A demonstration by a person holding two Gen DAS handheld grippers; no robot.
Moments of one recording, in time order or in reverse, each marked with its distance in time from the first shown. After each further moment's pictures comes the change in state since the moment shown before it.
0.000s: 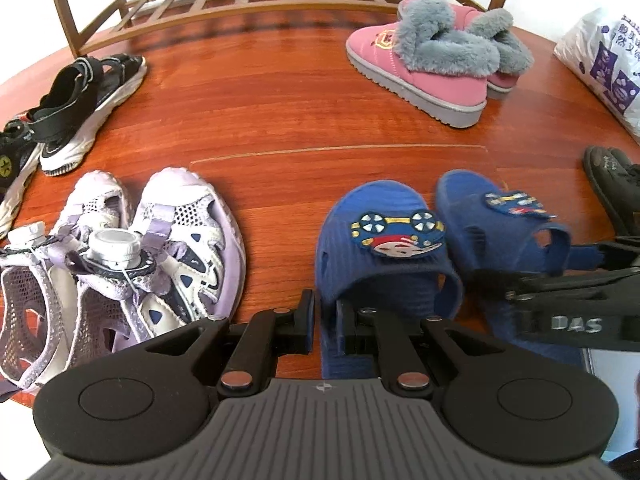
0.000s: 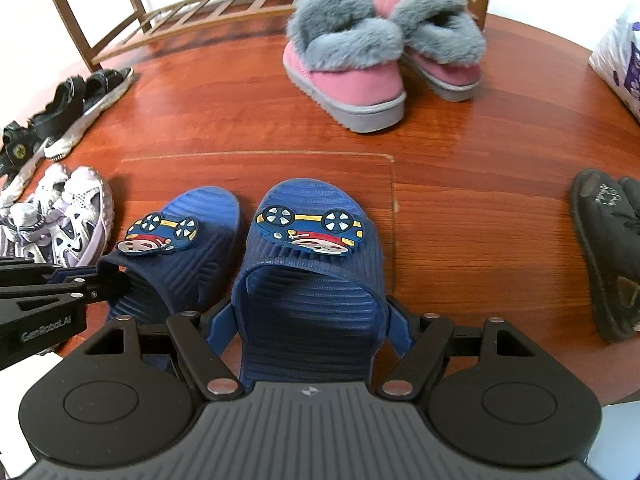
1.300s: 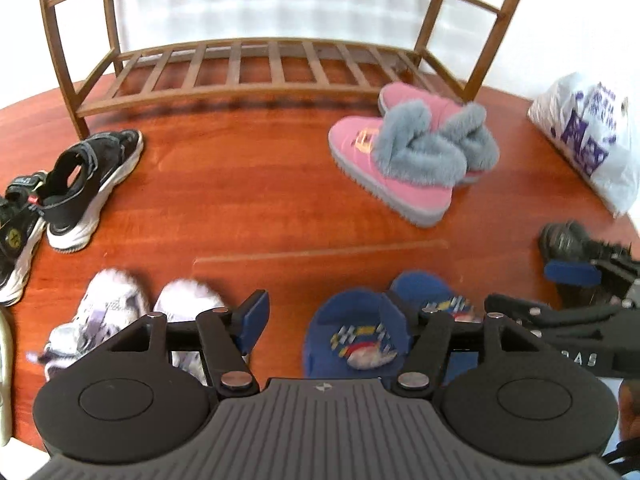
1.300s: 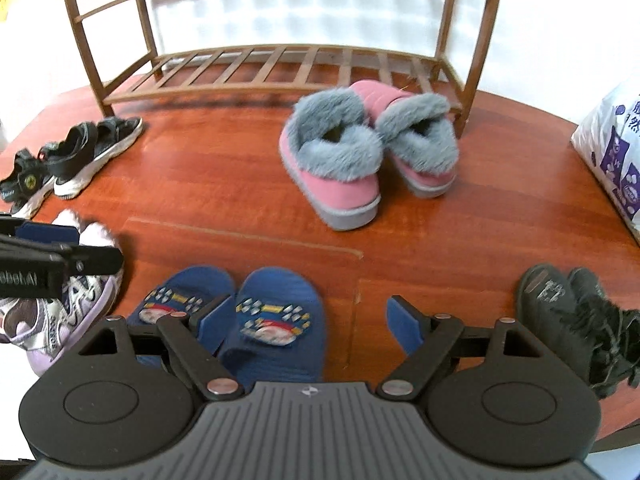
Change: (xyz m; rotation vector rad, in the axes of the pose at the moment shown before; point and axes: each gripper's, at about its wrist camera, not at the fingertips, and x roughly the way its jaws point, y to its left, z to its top) left arm -0.052 0.009 0.072 -0.042 -0.115 -0.073; right arm -0.067 -0.017 0.047 -0.096 -0.148 -0.055
